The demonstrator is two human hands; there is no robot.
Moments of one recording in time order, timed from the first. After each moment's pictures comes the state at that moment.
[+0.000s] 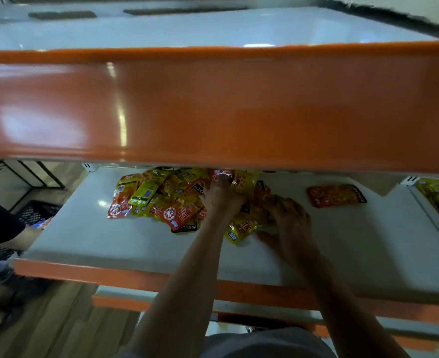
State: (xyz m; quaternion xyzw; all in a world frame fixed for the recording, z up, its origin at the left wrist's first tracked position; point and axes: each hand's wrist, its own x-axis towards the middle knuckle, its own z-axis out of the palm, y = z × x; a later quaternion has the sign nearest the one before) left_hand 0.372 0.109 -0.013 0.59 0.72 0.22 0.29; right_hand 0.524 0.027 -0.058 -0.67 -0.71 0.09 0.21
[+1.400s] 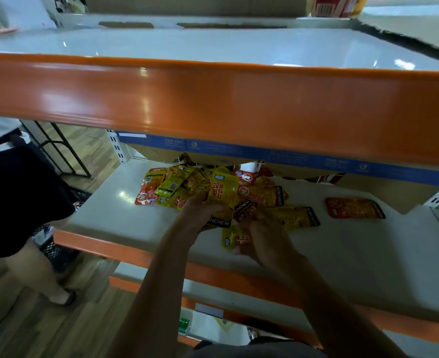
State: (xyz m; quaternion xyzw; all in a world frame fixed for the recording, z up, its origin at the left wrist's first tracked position) left_hand 0.276 0.048 -0.006 0.39 0.57 0.42 0.58; right_hand 0.452 0.017 -0.016 -0.57 -0.81 0.12 0.02
